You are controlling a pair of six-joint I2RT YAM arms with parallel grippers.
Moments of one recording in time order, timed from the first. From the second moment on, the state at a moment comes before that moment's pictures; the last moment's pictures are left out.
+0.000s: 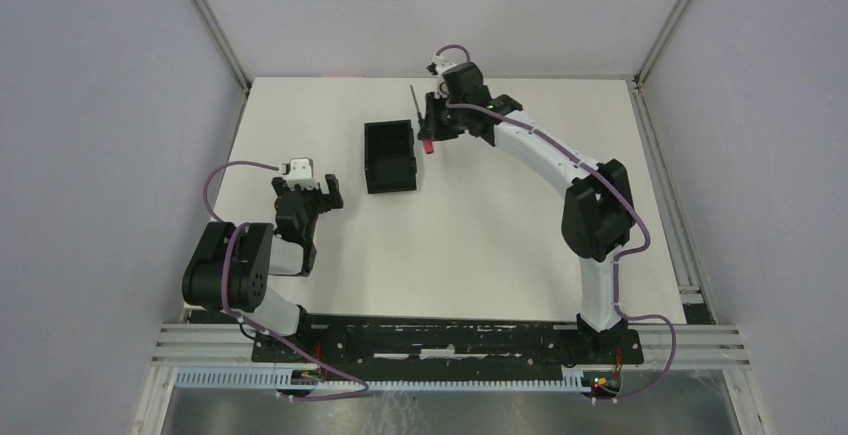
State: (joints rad) left arm -0.04 1.54 0.24 1.13 -0.08 -0.03; right arm 0.56 2.01 1.80 -0.49 -0.16 0.33
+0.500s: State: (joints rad) left arm -0.04 1.54 0.24 1.13 -0.08 -0.03; right arm 0.75 2.25 1.97 -0.38 0.00 0.20
